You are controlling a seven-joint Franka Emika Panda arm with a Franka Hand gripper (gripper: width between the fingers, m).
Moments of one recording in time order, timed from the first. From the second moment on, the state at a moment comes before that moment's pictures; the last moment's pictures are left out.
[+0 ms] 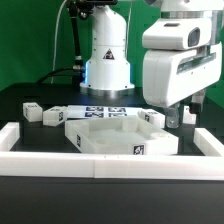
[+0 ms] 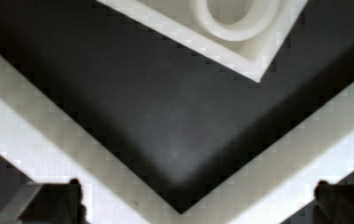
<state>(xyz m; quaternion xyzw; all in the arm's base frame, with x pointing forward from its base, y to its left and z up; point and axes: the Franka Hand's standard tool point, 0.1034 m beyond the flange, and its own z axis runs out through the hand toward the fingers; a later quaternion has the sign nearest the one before) 0.606 0.091 0.075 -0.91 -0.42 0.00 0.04</state>
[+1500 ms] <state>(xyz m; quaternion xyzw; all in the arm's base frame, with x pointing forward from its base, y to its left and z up) 0.567 0.071 0.061 -0.81 -0.59 -0.02 0.00</state>
